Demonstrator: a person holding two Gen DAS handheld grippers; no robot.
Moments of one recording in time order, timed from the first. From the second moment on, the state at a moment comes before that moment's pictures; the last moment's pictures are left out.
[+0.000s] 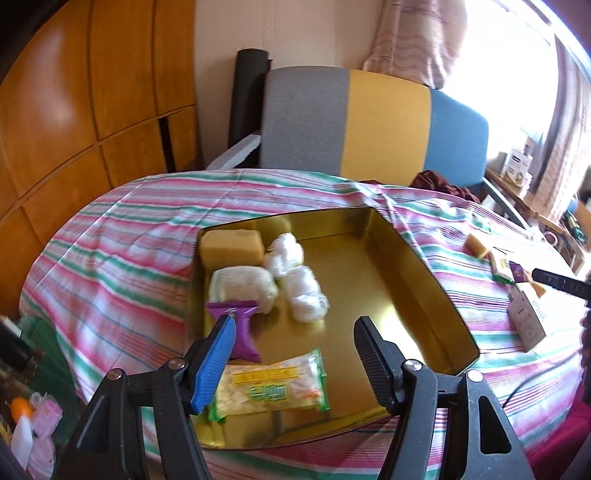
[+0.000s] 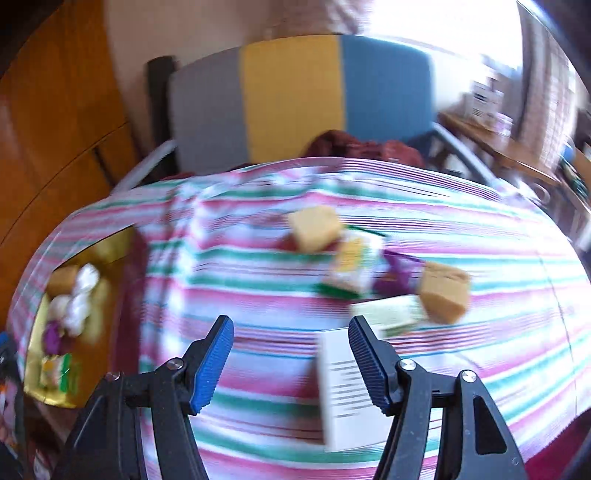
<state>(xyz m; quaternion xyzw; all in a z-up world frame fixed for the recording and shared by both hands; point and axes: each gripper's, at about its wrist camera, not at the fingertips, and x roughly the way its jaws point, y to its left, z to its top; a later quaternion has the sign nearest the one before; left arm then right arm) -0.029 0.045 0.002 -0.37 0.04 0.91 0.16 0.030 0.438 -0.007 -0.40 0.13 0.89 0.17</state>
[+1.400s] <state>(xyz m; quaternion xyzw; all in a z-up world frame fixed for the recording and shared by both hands) -0.091 0.393 -0.019 -0.36 0.27 0.81 0.37 0.112 0.570 -0.051 -0.30 0.50 0.78 0.23</state>
